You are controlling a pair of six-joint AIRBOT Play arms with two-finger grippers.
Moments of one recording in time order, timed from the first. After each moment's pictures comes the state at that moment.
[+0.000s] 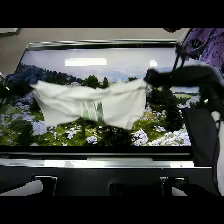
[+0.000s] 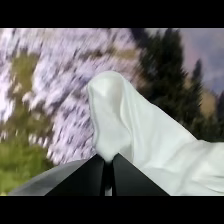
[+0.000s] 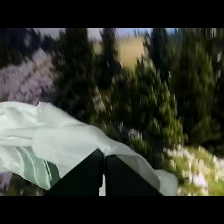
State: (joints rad) left arm 0.41 -1.34 1.38 0.83 -1.01 -1.30; right arm 0.07 -1.30 1.50 2.16 -0.97 -1.57
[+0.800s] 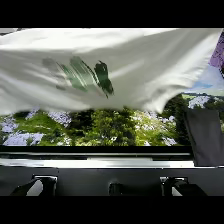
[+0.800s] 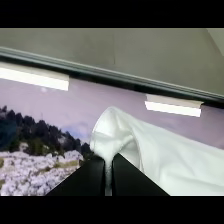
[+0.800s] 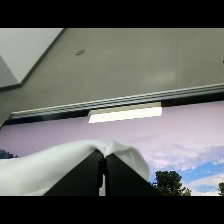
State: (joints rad) left arm 0.39 -0.92 1.66 1.03 -1.19 -1.50; right arm 0.07 -1.02 1.98 1.76 -1.14 -1.32
